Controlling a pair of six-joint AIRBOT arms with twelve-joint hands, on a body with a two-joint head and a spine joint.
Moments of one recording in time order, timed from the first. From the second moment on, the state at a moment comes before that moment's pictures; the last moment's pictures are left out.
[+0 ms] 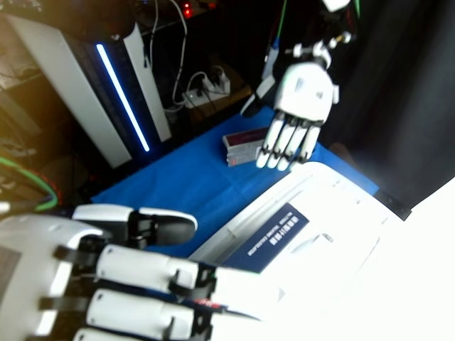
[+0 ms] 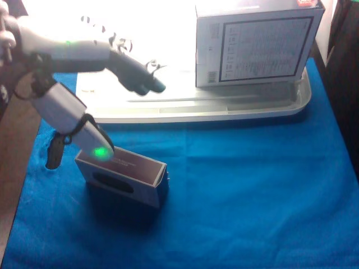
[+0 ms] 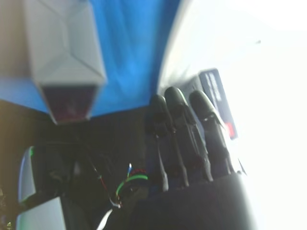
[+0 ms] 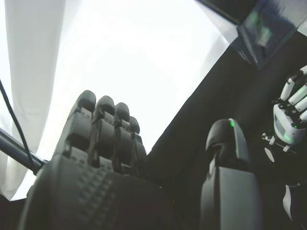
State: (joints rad) left arm 0.33 -0.95 1.31 1.57 -0.62 -0.31; right arm -0.51 -1.04 1.47 -0.10 0.83 -0.40
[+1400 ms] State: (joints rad) left arm 0.29 -0.98 1.46 1.18 -0.41 -0.02; right arm -0.50 -1.27 1.71 -0.39 0.53 -0.16
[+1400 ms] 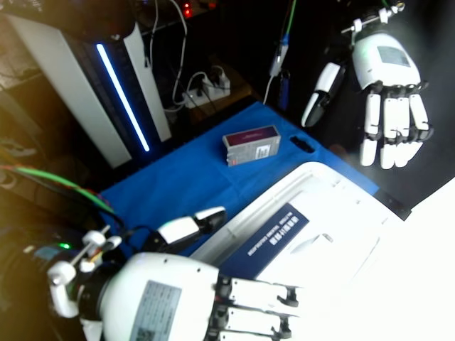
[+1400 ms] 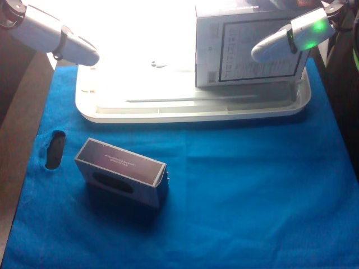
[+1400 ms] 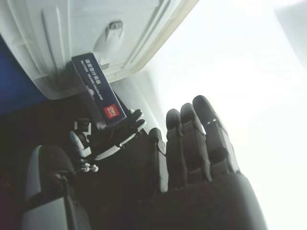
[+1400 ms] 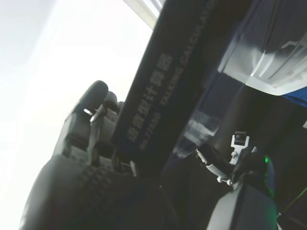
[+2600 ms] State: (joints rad) left arm 0.33 -1.00 1.46 1.12 -0.40 0.02; right arm -0.48 -1.24 1.66 -0.52 0.53 -0.08
